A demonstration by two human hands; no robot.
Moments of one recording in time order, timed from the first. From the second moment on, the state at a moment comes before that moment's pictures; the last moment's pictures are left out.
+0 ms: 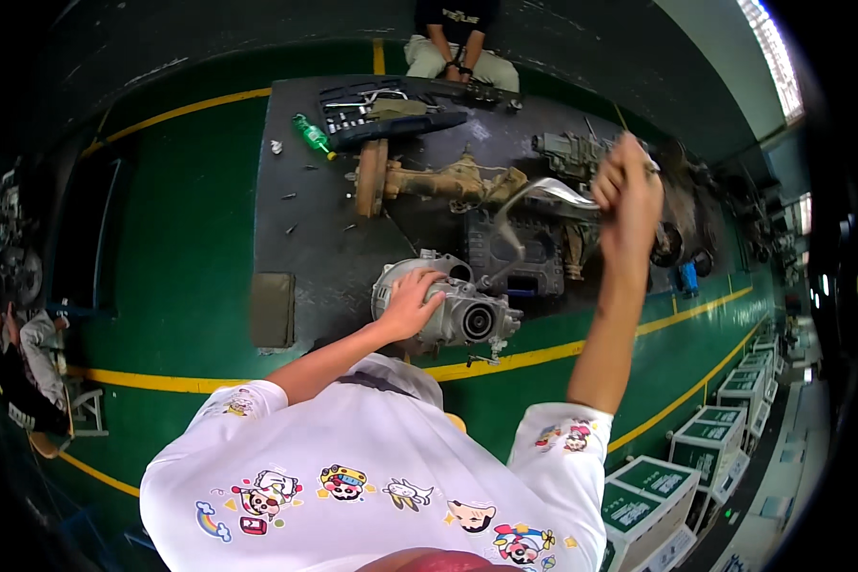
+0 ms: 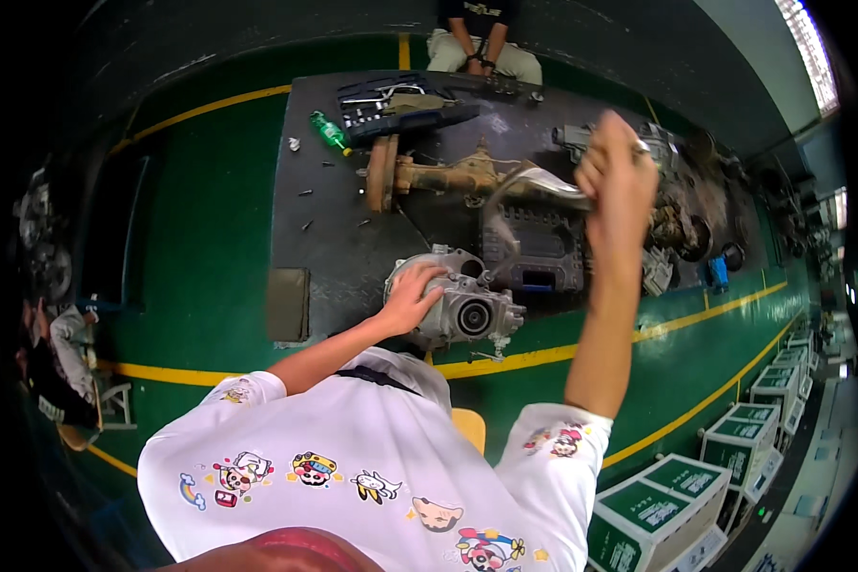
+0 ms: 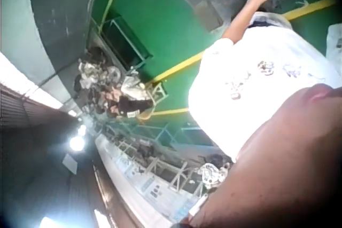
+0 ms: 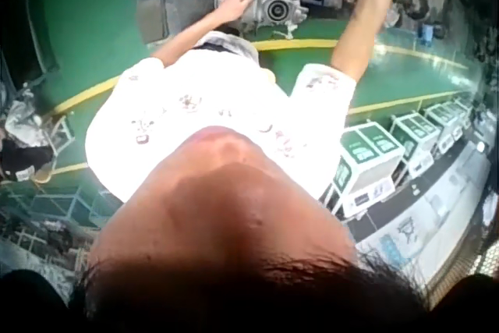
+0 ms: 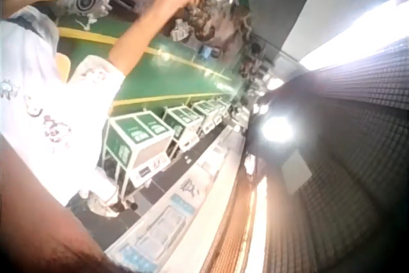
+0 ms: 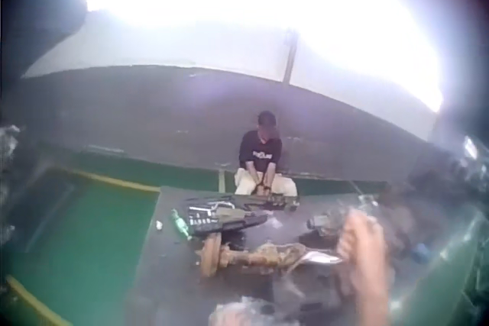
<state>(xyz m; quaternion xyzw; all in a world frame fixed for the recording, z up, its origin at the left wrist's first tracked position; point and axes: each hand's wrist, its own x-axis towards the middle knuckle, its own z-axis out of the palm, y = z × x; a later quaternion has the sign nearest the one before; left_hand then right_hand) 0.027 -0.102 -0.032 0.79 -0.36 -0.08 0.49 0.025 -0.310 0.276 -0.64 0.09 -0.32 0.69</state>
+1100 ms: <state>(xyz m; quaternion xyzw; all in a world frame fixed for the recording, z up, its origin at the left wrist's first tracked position) 0.032 -0.106 -0.035 0.76 -0.34 -0.10 0.54 -0.019 -0.255 0.267 -0.66 -0.06 -0.31 0.68</state>
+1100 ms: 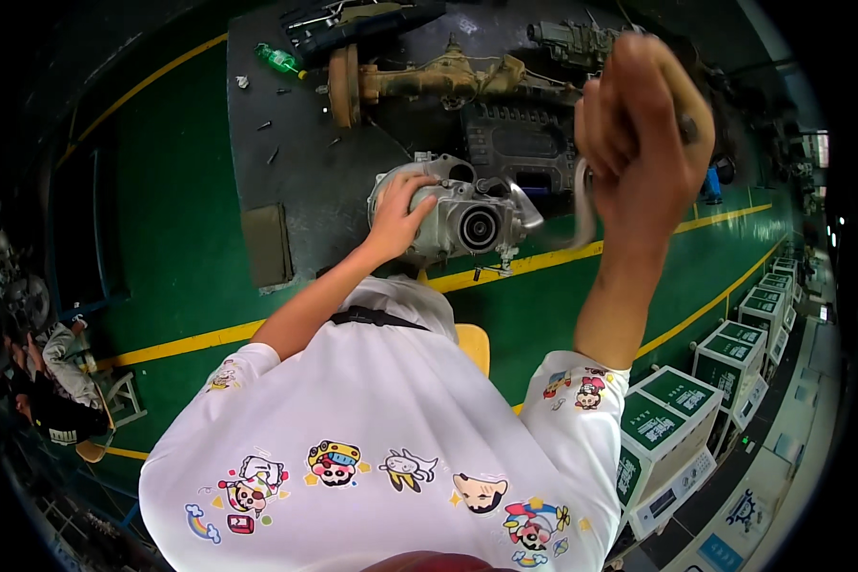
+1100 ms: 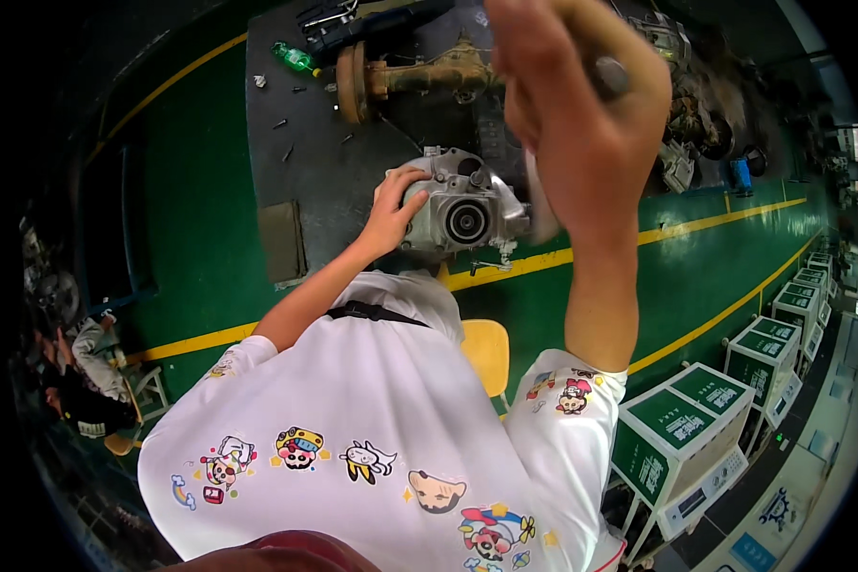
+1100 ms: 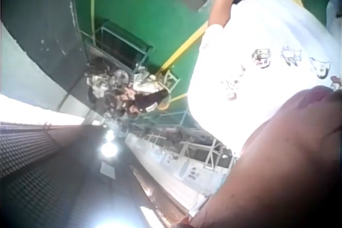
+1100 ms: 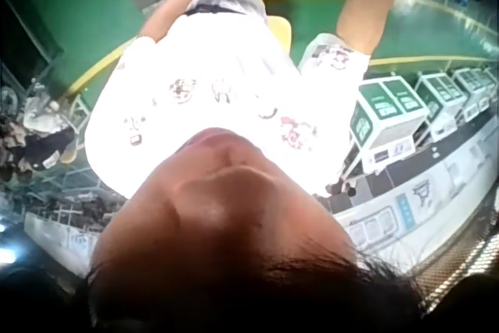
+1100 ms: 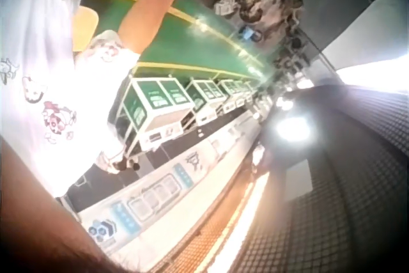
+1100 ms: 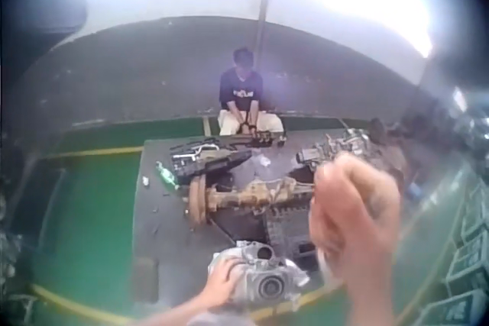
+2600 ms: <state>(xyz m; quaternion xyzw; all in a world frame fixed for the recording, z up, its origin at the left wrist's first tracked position) 0.054 -0.296 0.133 0.53 -0.47 -0.10 0.70 -0.018 -0.262 0.269 -0.73 0.00 -0.38 0.57</state>
